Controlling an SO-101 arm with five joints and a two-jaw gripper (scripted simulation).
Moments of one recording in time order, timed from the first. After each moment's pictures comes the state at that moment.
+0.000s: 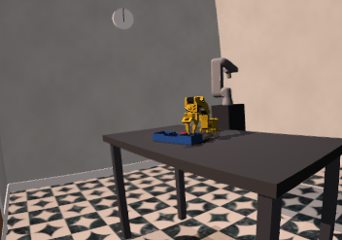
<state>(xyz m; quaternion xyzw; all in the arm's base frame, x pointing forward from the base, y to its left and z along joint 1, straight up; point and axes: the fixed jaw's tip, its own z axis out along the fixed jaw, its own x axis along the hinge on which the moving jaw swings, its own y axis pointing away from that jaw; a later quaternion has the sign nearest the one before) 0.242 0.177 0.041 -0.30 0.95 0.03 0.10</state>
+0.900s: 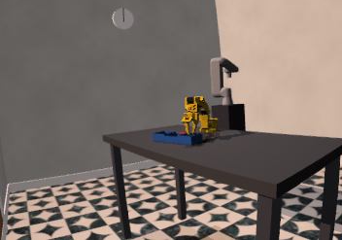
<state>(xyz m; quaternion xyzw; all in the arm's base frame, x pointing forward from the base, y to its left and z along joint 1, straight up) 0.245 0.179 0.041 -0.30 0.95 0.03 0.11</state>
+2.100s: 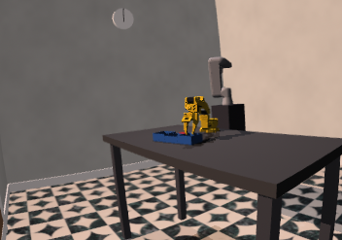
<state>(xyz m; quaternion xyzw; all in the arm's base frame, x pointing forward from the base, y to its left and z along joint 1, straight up) 0.247 0.180 0.042 -0.30 0.95 0.04 0.11</state>
